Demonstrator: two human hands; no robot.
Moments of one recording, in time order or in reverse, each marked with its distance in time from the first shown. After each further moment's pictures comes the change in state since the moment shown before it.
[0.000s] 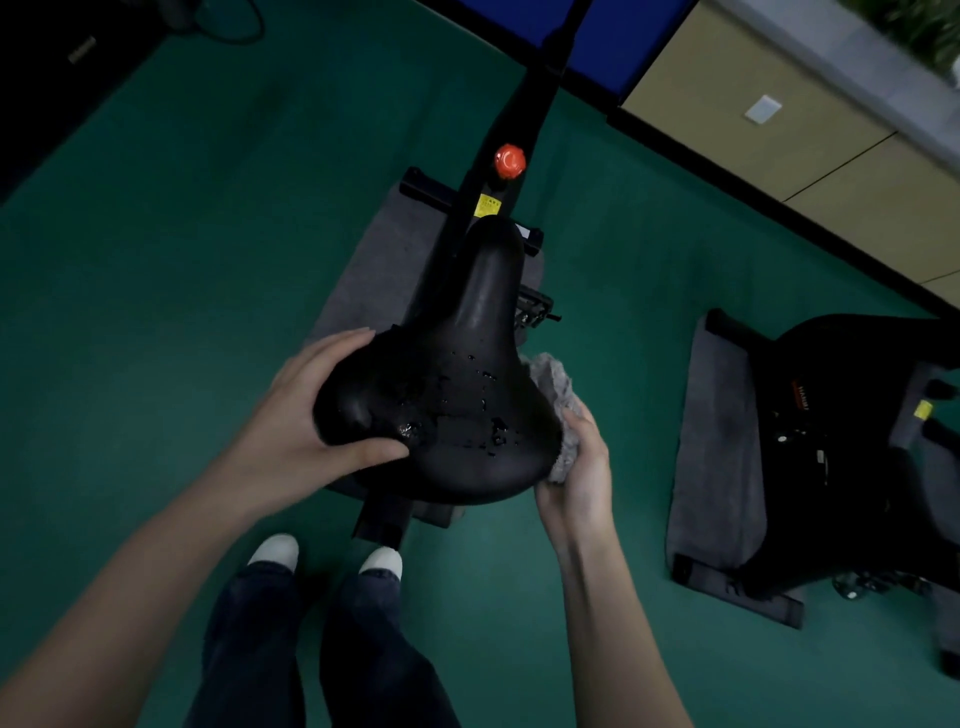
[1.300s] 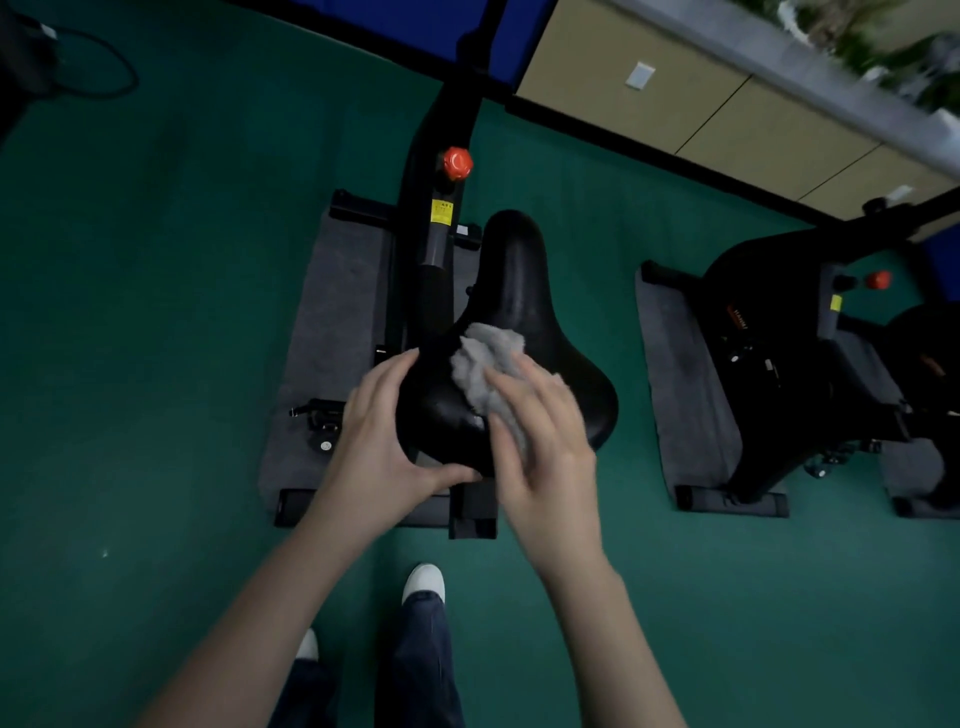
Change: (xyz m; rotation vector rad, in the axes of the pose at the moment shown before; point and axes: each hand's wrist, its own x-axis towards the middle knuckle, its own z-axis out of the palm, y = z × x) left_hand 0.002 -0.031 -0.014 0.026 -0.098 0.138; right_hand -0.089 0.052 0.095 -1.283 0.110 -0.972
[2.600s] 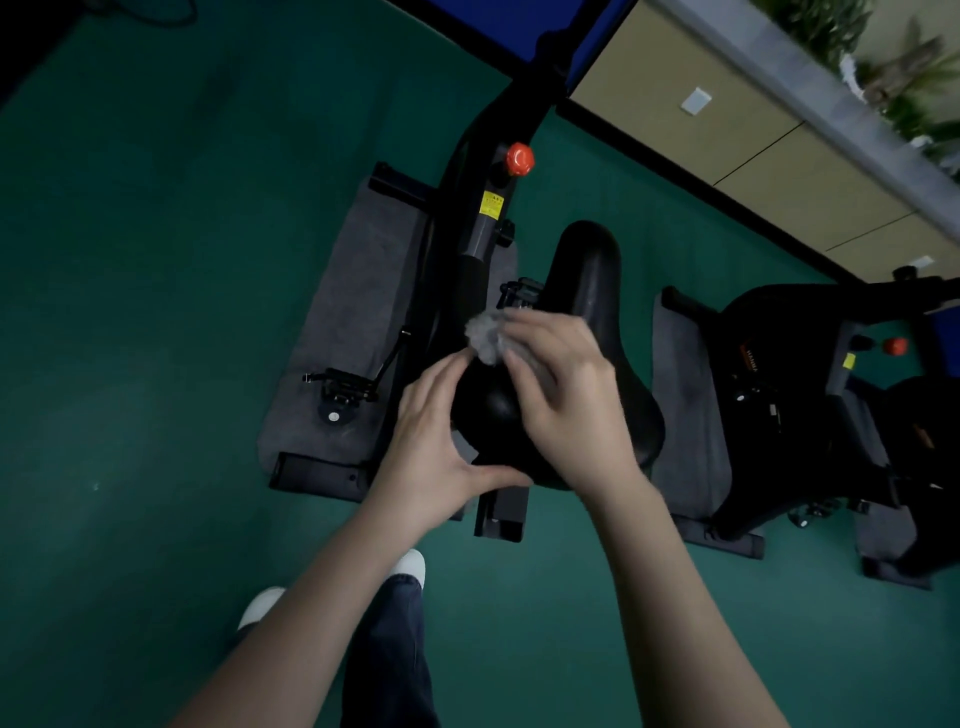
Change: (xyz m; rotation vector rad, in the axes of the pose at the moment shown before) left_hand -0.003 -0.013 0.011 -0.142 0.041 -0.067; right_hand 0.066 -0.022 0.013 -0.059 -0.286 -0.129
